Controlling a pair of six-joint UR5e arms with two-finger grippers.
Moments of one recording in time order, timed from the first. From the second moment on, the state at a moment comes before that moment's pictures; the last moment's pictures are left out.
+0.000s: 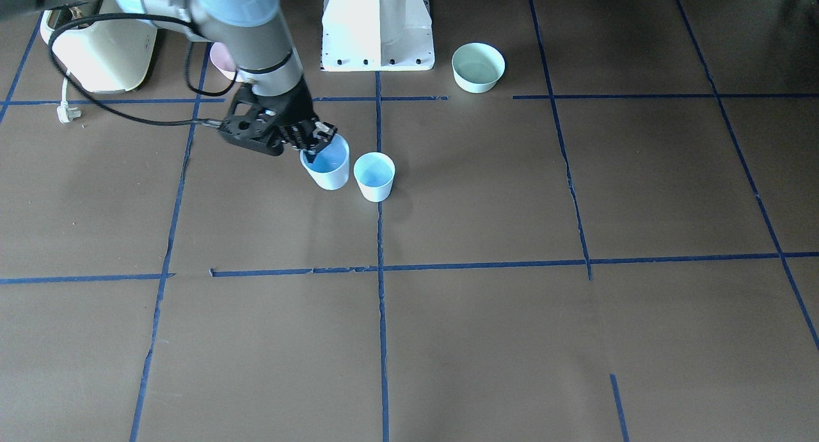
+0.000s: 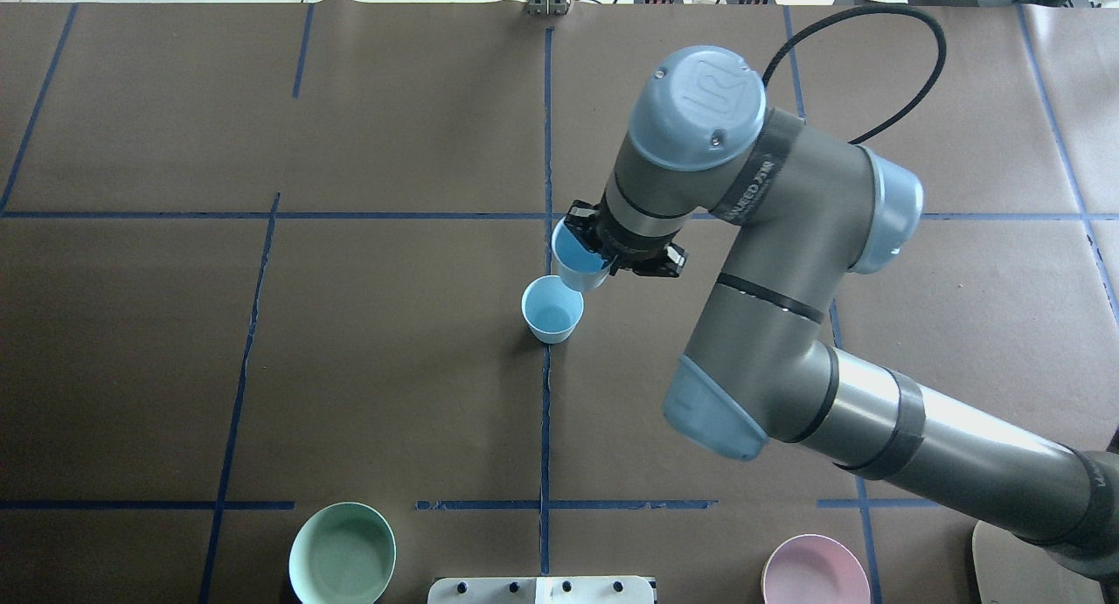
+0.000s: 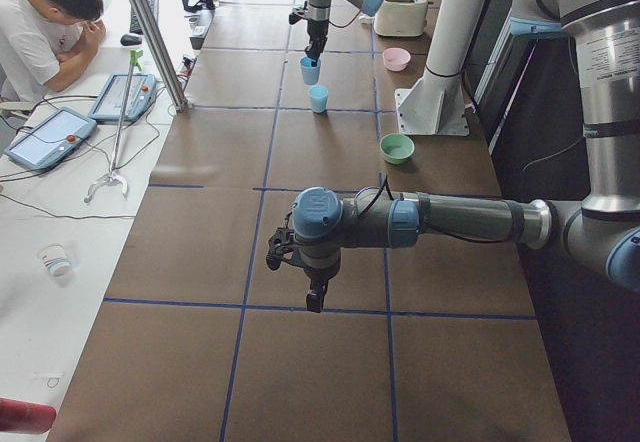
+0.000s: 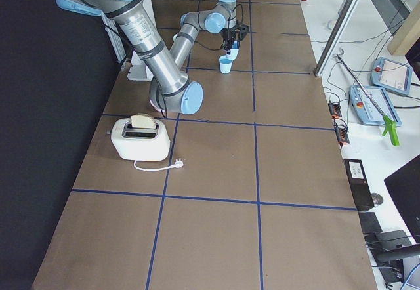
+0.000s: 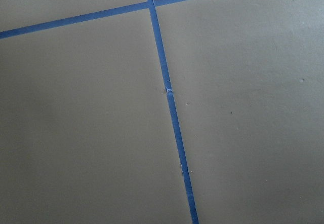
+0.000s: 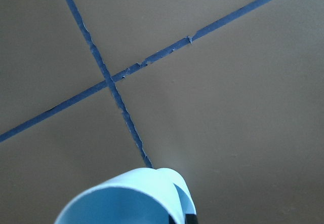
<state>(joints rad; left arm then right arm) -1.57 -1.34 -1.87 -1.48 -2.37 0.23 0.56 -0.79 1.77 -1.74 1.88 1.67</state>
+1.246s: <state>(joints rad) -1.57 -1.34 -1.85 -1.48 -2.37 0.21 0.59 -0.85 1.79 -1.74 1.92 1.52</state>
